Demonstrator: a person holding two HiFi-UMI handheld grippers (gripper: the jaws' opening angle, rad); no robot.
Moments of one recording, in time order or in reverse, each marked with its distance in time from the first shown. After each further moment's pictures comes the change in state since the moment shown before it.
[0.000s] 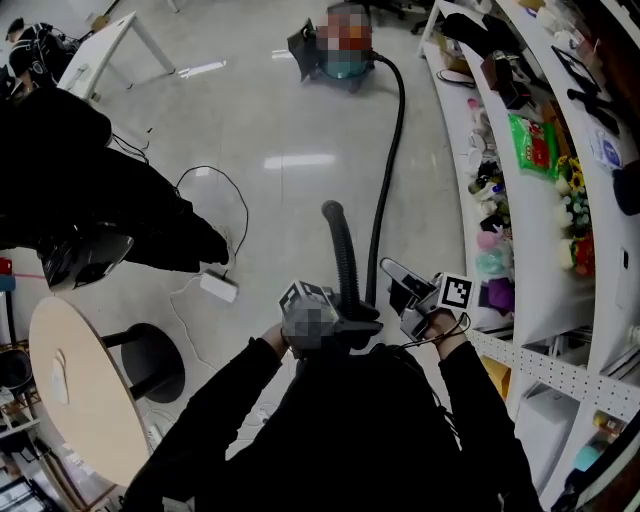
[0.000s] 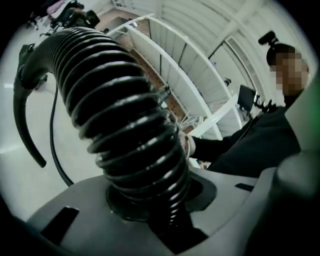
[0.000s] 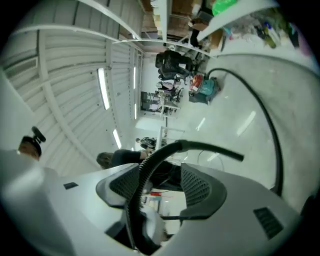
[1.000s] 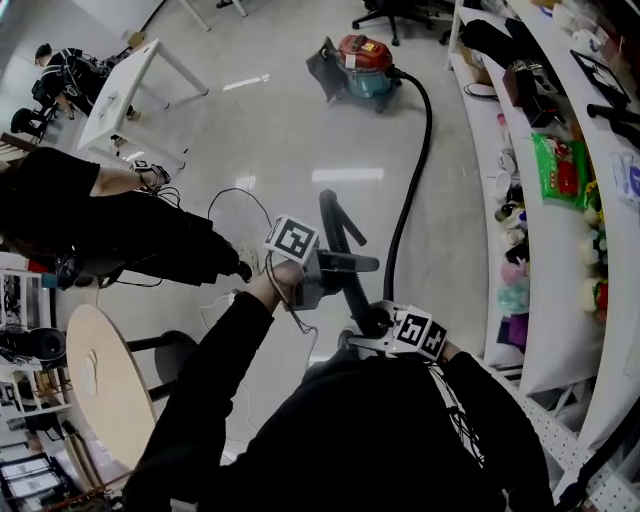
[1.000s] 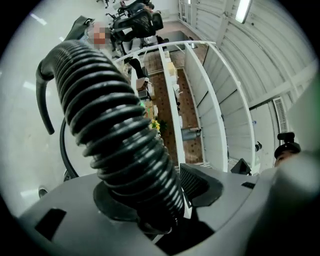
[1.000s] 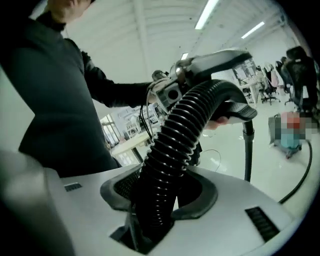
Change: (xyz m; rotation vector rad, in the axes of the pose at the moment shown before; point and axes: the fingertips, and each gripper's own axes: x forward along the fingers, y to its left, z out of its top) left arm -0.002 0.105 0.236 -0.538 -0.185 0.028; right arm -0.024 -0.012 -0.025 -1.038 0.787 0.270
